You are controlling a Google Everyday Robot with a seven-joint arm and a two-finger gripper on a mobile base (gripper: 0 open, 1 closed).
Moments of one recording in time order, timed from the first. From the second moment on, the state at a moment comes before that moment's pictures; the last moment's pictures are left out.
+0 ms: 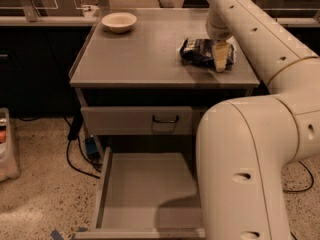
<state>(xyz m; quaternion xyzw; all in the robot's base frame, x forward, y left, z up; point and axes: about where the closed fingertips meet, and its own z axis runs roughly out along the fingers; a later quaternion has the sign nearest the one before) 0.823 -0.206 0.849 -0.72 0.65 -0.22 0.12</state>
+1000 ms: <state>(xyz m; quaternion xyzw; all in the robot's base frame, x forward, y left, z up) 0.824 -0.206 0.849 -0.72 0.65 -0.22 0.12</state>
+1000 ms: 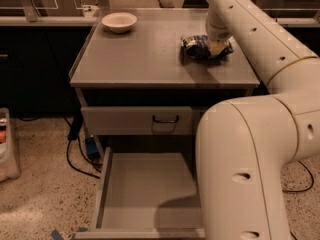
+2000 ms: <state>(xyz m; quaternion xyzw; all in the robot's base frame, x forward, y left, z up) 0.822 -0.206 0.848 -0.72 0.65 -0.22 0.12</state>
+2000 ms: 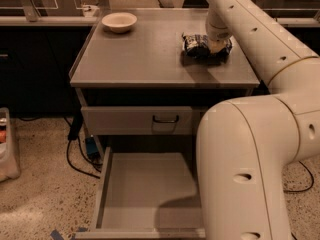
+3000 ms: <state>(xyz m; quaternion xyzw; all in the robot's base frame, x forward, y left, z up) 0.766 -0.195 0.976 -0.72 0.61 -0.29 0.19</state>
